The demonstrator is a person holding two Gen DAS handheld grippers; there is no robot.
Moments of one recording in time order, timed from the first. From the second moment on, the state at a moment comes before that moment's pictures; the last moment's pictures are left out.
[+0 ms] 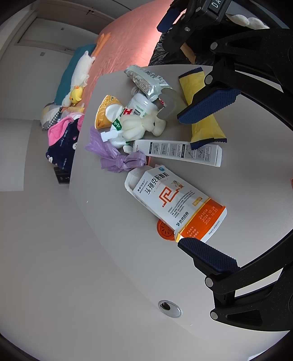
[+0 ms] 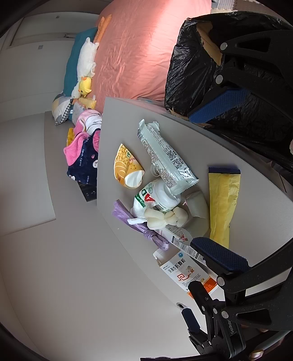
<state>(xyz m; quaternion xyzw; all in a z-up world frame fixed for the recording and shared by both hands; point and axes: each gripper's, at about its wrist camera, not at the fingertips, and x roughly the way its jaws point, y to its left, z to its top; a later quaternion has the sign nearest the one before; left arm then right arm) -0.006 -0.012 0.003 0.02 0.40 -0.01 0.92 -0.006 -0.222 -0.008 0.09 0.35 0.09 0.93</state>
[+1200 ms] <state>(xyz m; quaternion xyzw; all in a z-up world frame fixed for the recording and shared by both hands) 0.018 0.022 -0.018 0.02 0.41 0.01 0.91 0.019 -0.244 -0.031 0.15 0.37 0.09 0.91</state>
